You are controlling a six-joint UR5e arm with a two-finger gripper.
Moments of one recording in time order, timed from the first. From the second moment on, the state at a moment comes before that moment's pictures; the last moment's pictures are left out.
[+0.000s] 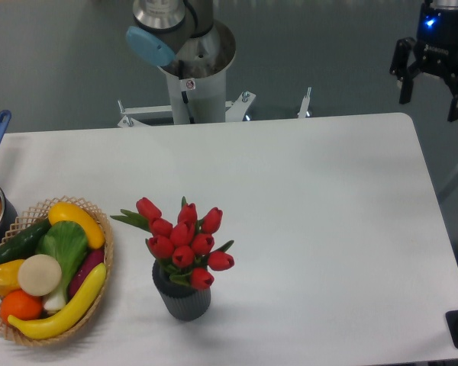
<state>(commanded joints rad) 3.08 -1.68 -1.54 -1.19 1.12 1.99</state>
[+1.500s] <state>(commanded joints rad) 2.88 -1.67 -1.90 -1.06 0.72 1.56</state>
